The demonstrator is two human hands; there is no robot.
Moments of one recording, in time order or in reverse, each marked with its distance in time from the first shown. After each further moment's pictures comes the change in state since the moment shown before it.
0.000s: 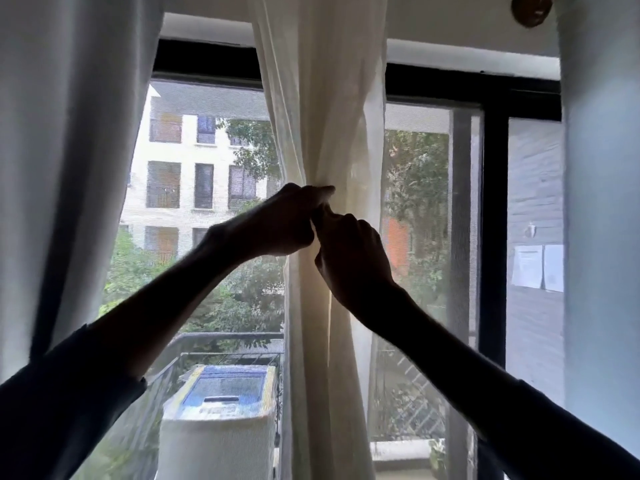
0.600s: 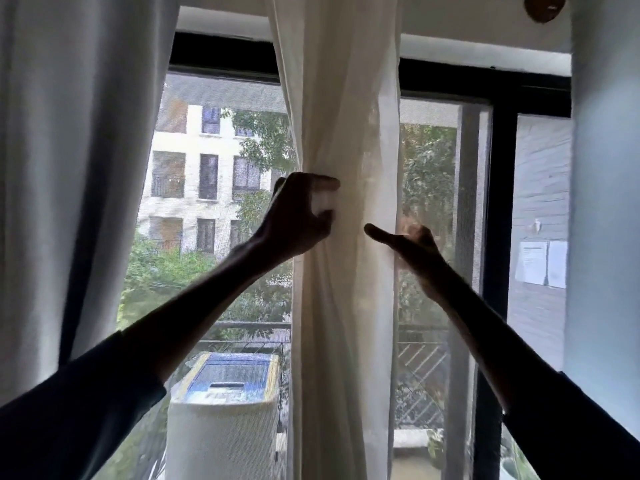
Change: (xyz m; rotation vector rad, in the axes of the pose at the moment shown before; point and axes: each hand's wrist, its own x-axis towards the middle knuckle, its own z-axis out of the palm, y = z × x) left_hand -0.018 0.010 0.011 -0.092 0.353 -0.172; right_hand -0.007 0.104 0.032 0.948 -0.133 0.761
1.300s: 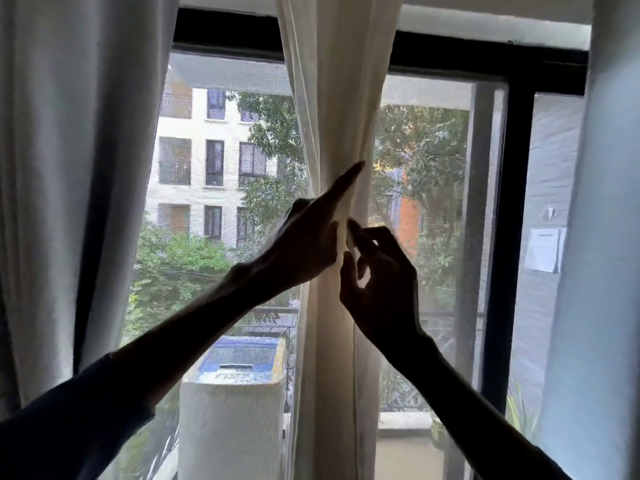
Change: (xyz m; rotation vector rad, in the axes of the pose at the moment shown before) left_hand -0.051 0.027 -0.006 -0.036 -0.171 0.149; right_hand -0.109 0.005 0.061 -0.418 0.320 -0.777
